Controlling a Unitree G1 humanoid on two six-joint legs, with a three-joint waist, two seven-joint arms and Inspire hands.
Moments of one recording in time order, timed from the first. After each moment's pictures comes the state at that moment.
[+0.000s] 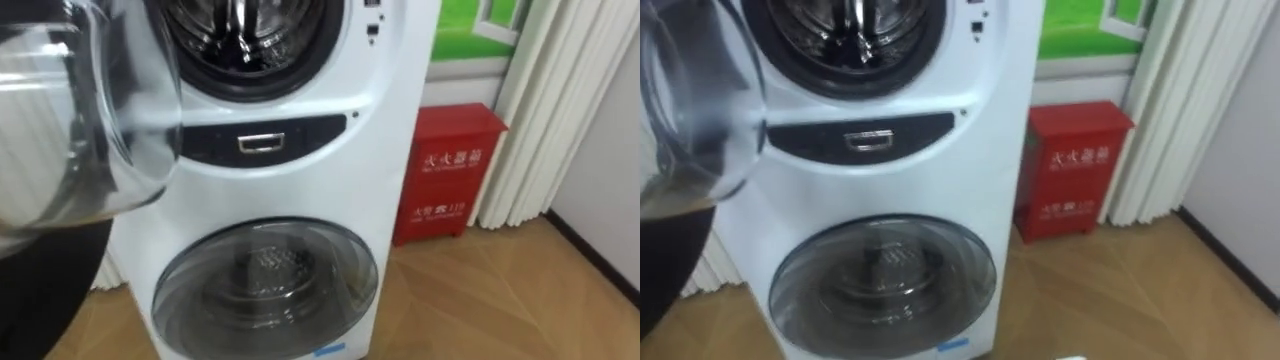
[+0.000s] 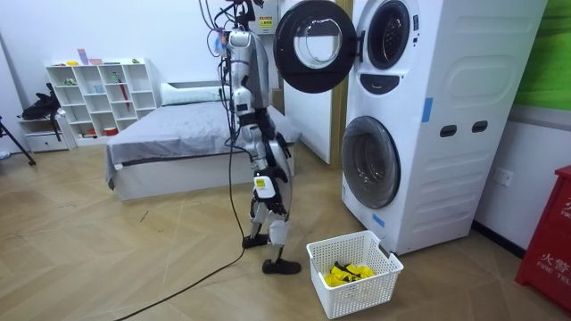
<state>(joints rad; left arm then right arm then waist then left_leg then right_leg) 0.14 0.14 0.10 1.16 0.07 0.01 0.19 0.18 -0.20 -0.10 1.24 0.50 0.01 0.08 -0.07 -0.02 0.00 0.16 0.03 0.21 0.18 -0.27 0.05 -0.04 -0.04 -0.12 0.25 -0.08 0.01</state>
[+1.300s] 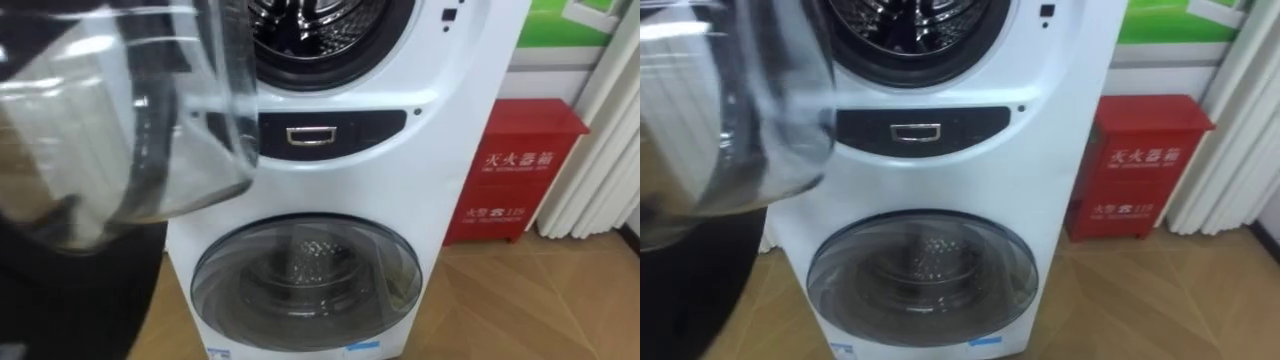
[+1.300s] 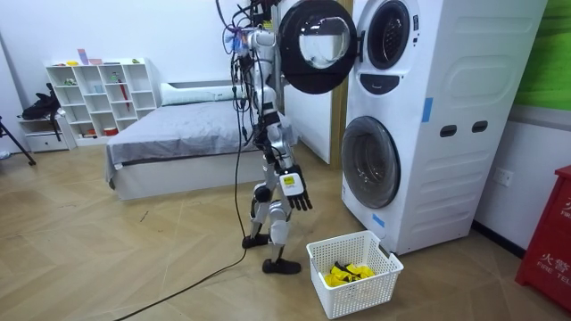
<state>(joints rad) 0.11 0.23 0.21 -0.32 -0.07 0.05 0.37 0.13 -0.21 -0.10 1.21 0.39 0.02 0.11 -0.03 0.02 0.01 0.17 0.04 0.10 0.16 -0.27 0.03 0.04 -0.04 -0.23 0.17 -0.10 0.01</state>
